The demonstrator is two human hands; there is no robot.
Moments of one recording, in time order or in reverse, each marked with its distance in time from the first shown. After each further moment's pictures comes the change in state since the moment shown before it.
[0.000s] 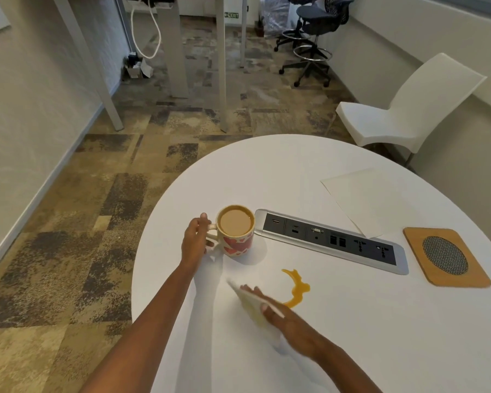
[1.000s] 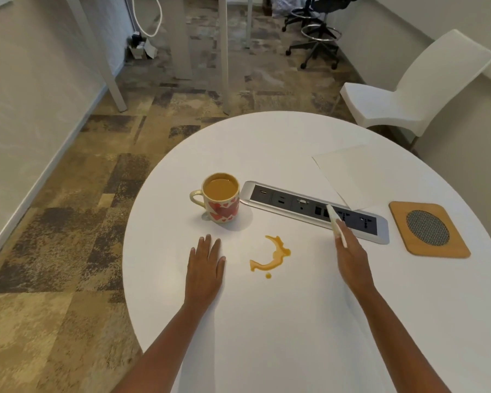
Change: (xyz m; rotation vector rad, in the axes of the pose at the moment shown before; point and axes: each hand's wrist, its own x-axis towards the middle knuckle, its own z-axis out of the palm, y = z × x) left_hand -0.111 -0.096 0.028 0.908 -0.037 0.417; right_hand -0.049 0.032 -0.109 -0.144 0.883 0.028
